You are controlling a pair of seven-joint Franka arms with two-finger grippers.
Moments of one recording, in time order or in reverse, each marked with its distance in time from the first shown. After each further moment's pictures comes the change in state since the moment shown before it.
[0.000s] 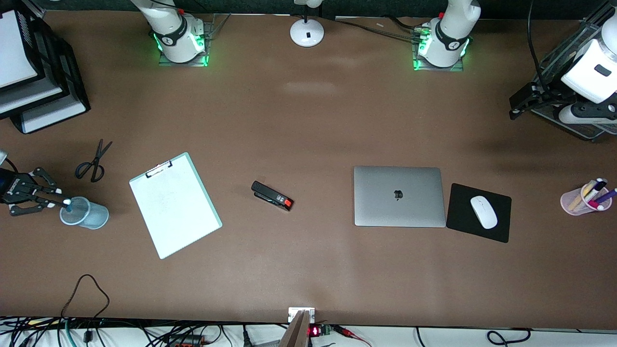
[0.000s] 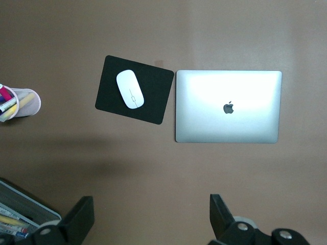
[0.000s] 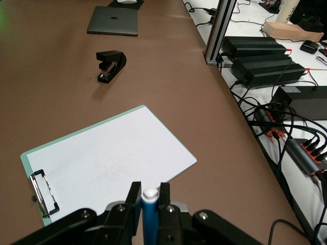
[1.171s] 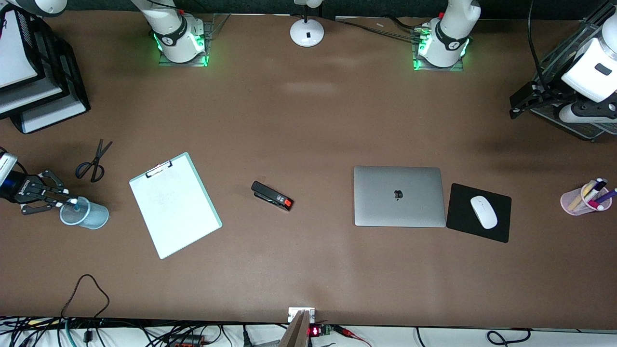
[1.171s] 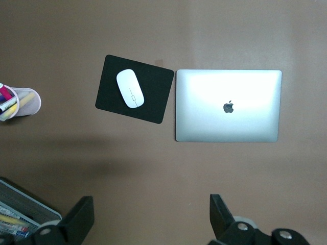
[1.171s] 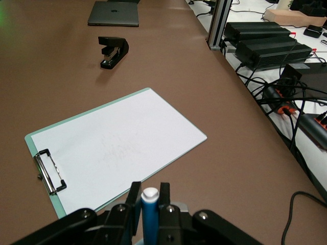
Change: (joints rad) left arm 0.000 -0.002 0.000 0.000 0.000 -0.004 0.000; right arm -0.049 0.082 0.000 0.005 0.004 0.000 -0.036
